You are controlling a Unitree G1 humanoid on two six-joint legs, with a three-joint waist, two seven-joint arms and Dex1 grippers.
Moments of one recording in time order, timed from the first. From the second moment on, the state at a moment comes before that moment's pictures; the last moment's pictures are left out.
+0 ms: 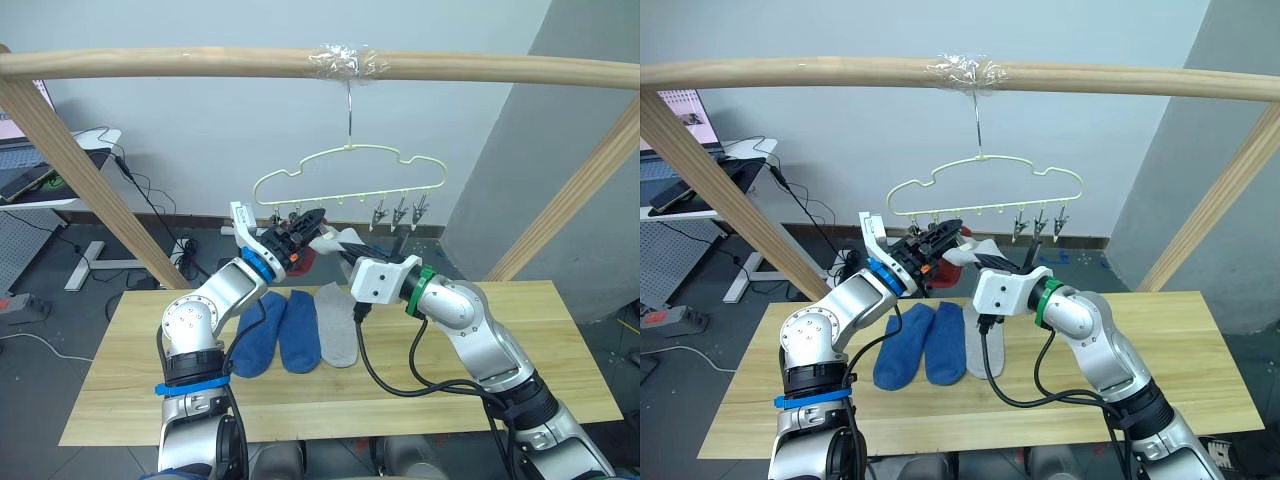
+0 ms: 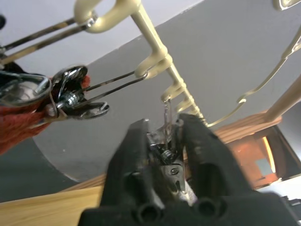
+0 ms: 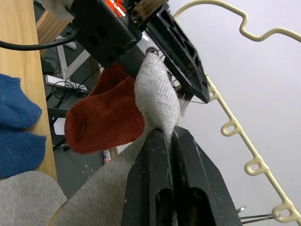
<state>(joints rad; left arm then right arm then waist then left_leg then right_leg) -0.49 0.13 0.34 0.07 -1.37 0.93 -0.02 -0.38 -0.34 0.37 -0.25 -0.45 0.03 0.55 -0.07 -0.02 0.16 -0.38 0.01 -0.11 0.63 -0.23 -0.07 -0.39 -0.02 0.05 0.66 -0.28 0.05</state>
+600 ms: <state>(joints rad) -0.30 0.48 0.07 -0.25 -0.85 0.88 -0.10 -0.33 -0.12 0.26 -0.08 -0.18 0.23 0.52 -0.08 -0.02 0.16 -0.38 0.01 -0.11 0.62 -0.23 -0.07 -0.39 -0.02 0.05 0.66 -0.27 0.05</state>
